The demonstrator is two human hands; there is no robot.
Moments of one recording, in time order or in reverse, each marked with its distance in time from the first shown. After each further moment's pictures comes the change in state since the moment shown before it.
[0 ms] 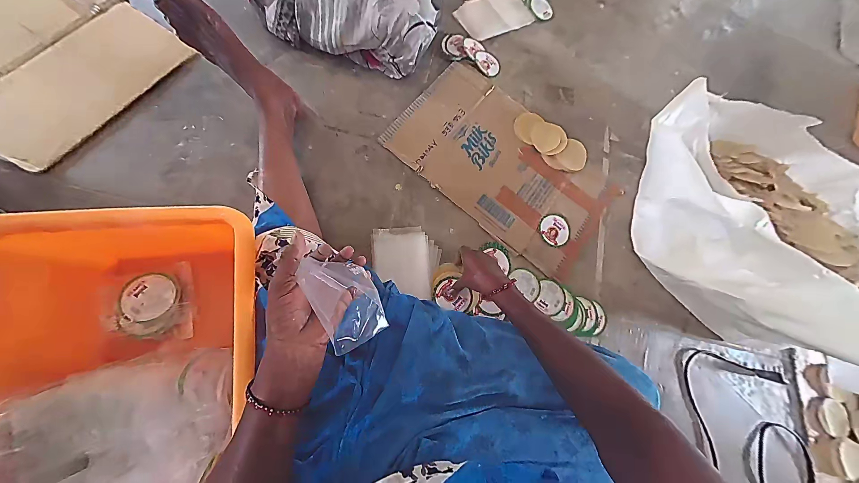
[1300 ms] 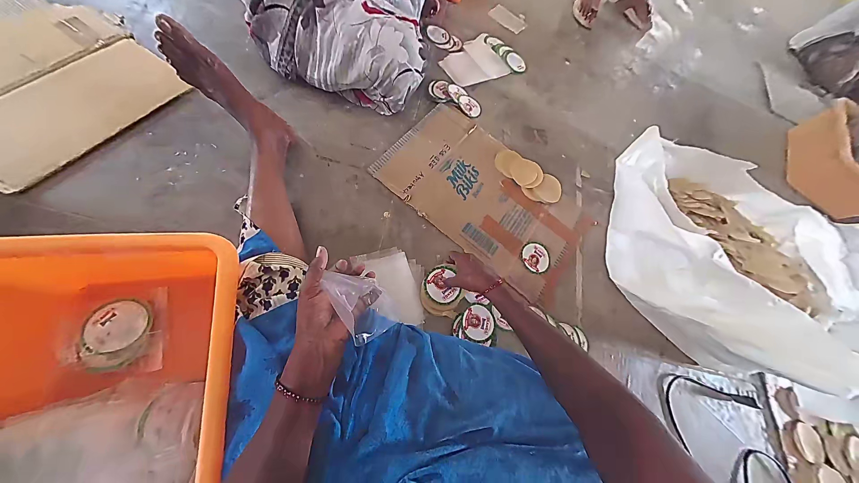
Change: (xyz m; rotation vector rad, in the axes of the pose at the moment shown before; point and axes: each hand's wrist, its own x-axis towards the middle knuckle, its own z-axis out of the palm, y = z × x) left_hand 0.046 -0.037 0.018 -0.034 0.138 -0.048; right_hand 0.043 0.024 -0.038 0.080 0.050 -0.184
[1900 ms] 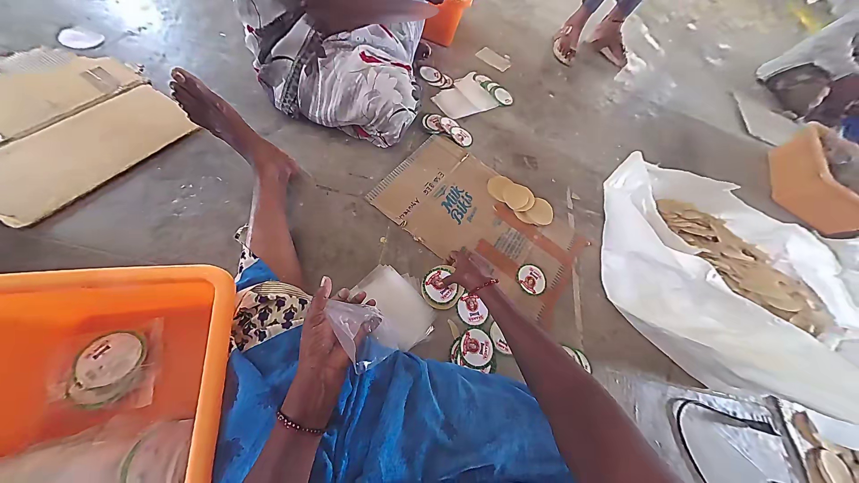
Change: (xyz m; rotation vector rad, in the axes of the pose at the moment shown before) left_hand 0.008 -0.008 0.003 -0.015 0.015 -0.031; right_hand 0.055 0.024 -0.015 0.125 0.174 0.033
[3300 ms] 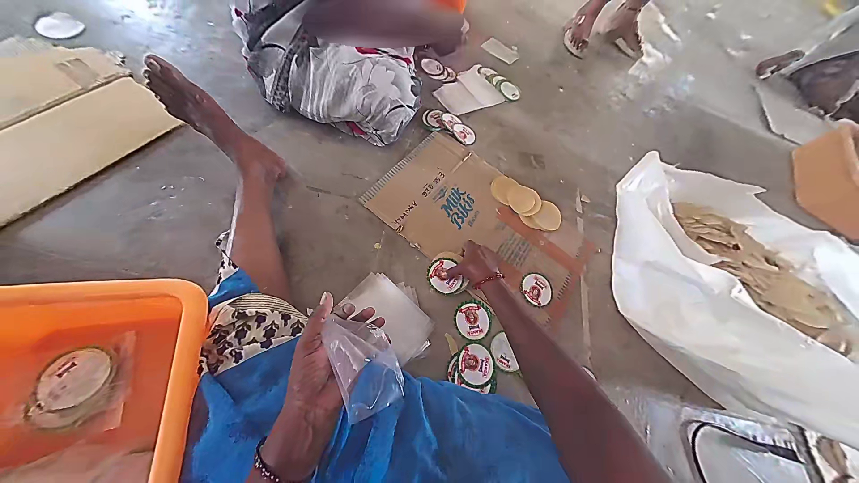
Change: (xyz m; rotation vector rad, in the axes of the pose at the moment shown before) left_hand -0.013 -0.011 0.014 0.052 -0.050 -0.068; right_hand 0.015 -0.015 -0.041 -0.180 0.057 0.294
